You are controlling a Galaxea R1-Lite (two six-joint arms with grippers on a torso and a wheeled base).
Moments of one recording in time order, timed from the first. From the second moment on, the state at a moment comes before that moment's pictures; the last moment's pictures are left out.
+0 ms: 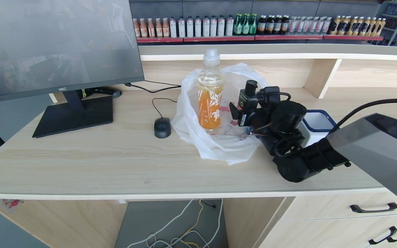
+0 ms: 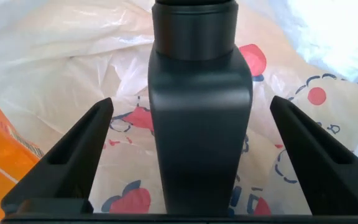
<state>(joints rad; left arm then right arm) 0.00 0.00 0.00 0.00 0.00 0.00 0.42 2.26 -1.27 -1.23 -0.22 -0.05</state>
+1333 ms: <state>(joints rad) 0.00 0.00 0.00 0.00 0.00 0.00 0.48 1.17 -0.20 -1.25 -0.25 -0.06</state>
